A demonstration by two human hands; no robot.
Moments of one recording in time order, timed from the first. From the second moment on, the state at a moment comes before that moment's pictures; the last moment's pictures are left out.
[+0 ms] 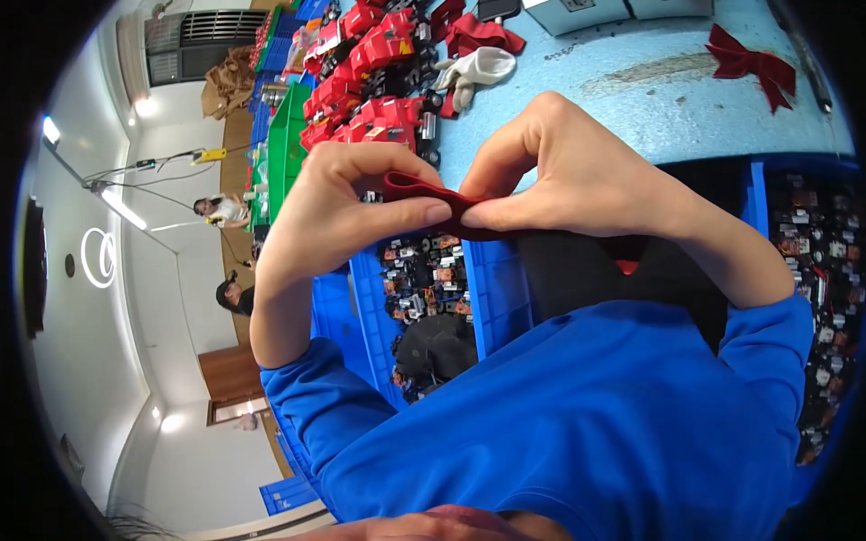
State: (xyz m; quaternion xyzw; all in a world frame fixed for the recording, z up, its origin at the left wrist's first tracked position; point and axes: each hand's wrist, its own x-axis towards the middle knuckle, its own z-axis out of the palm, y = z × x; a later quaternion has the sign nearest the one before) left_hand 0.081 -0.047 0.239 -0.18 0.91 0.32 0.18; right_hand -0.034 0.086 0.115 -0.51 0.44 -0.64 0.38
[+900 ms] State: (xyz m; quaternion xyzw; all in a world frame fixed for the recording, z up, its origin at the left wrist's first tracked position) left_hand 0.118 -0.051 0.260 0.17 0.96 0.20 0.11; right_hand 0.005 0.049 0.087 -0.60 0.21 -0.51 0.58
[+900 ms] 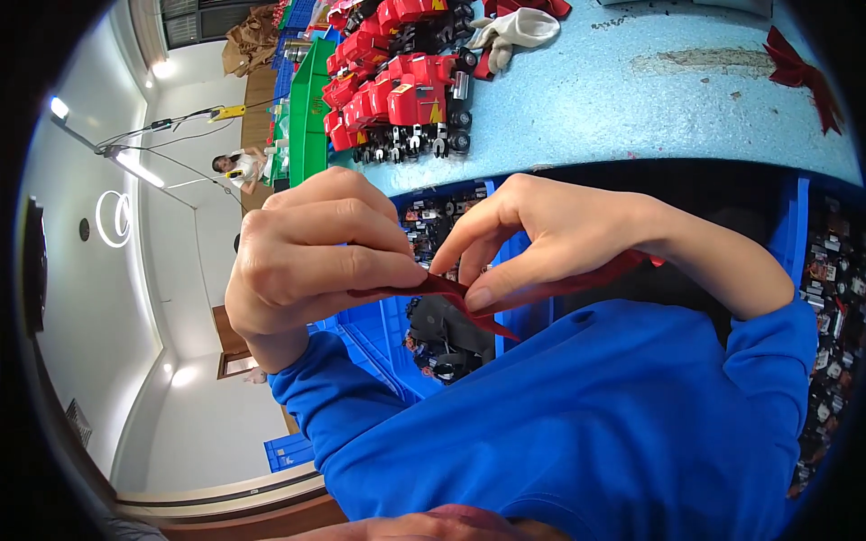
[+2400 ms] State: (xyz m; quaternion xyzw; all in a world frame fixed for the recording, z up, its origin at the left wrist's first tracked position) left_hand 0.129 -0.051 0.256 0.17 0.96 0.21 0.09; right_hand 0.004 0.052 0.084 -0.60 0.25 -0.67 0.35
